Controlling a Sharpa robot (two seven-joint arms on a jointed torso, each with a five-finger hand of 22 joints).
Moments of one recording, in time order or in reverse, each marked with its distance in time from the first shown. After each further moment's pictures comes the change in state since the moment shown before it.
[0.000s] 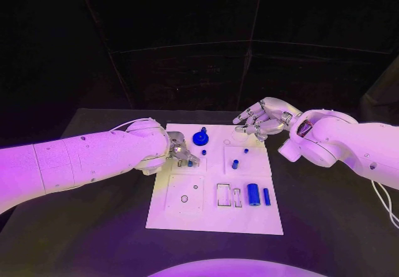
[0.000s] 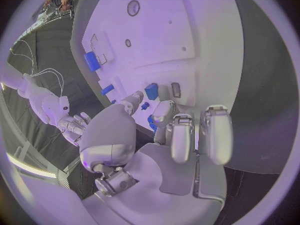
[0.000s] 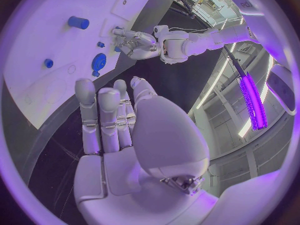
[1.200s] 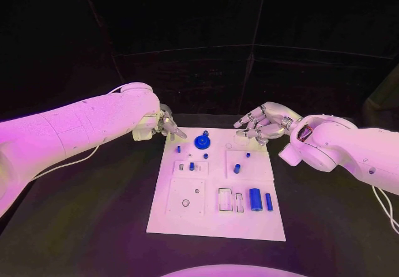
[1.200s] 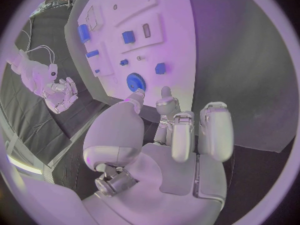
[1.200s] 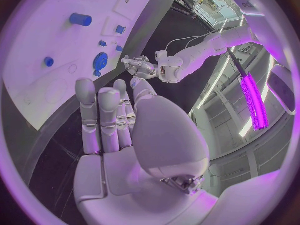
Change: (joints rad) left arm 0.076 0.126 0.097 -0.387 0.025 0.280 0.016; left_hand 0.149 0.069 -0.192 0.047 -0.015 -0.070 0.037 -0.070 -0.052 -0.079 0.025 -0.108 -0.131 -0.002 0.013 0.000 0.000 0.000 -0.001 0.016 -0.047 0.000; right arm 0.000 0.020 0.000 -0.024 0.000 0.000 0.006; right_hand 0.000 0.000 0.000 0.000 0.000 -0.004 0.004 0.000 0.000 0.000 0.000 -0.004 -0.001 0.000 0.000 0.000 -0.001 0.000 -0.003 -0.002 -0.005 -0.003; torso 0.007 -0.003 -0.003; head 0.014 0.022
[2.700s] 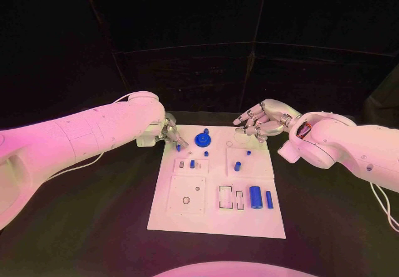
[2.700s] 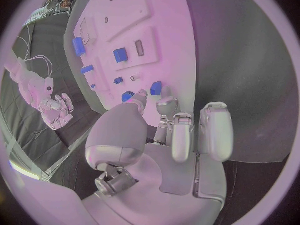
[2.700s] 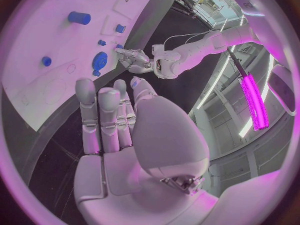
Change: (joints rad) left arm -0.045 0.026 -0.016 -0.019 -0.024 0.033 0.033; left_hand 0.045 0.045 -0.043 -0.001 0.000 0.013 -0.002 -0.004 -0.021 -0.004 0.004 0.007 0.001 0.000 0.000 0.000 0.000 0.000 0.000 0.000 0.004 0.000; right arm 0.000 0.015 0.000 -0.015 0.000 0.000 0.002; right_hand 0.000 0.000 0.003 0.003 0.005 0.000 0.000 0.000 0.000 0.000 0.000 0.000 -0.002 0.000 0.000 0.000 0.001 0.000 0.000 0.000 0.000 -0.001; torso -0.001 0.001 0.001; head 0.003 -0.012
